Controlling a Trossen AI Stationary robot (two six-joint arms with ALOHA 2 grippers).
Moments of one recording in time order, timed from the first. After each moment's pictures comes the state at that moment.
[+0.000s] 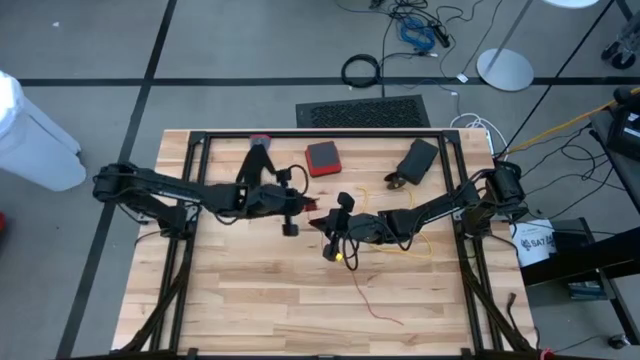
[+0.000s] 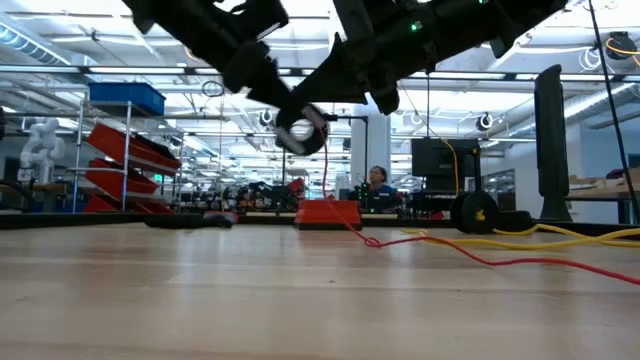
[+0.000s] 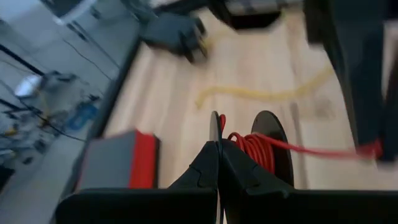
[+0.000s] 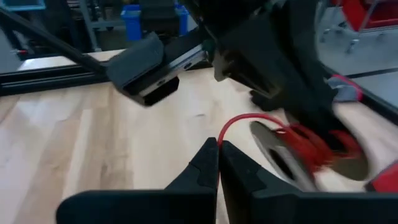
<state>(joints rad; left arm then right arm) -0.01 1.42 0.86 0.01 -0.33 0.26 0.19 1.72 0.93 0.46 0.45 0.19</state>
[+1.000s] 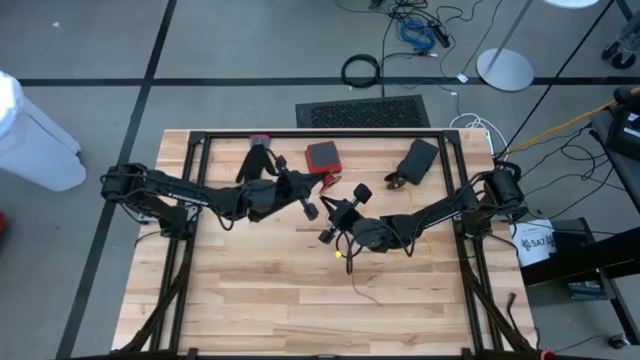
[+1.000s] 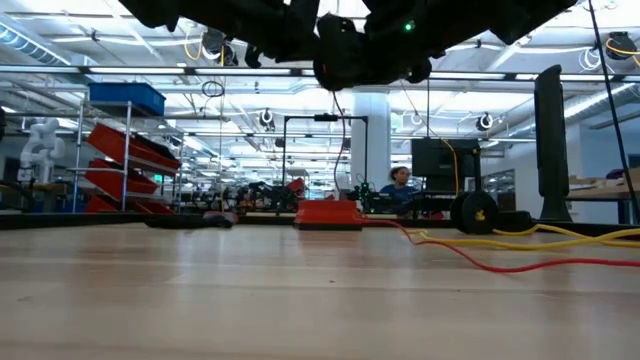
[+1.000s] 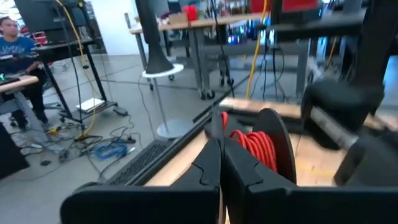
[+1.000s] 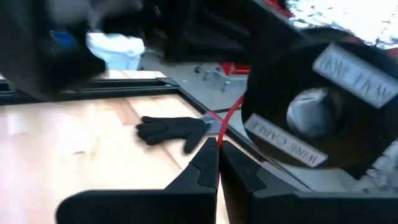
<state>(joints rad) -0.03 1.49 0.86 0.58 -0.58 0.08 0.24 1.74 0.93 0.62 0.98 -0.07</state>
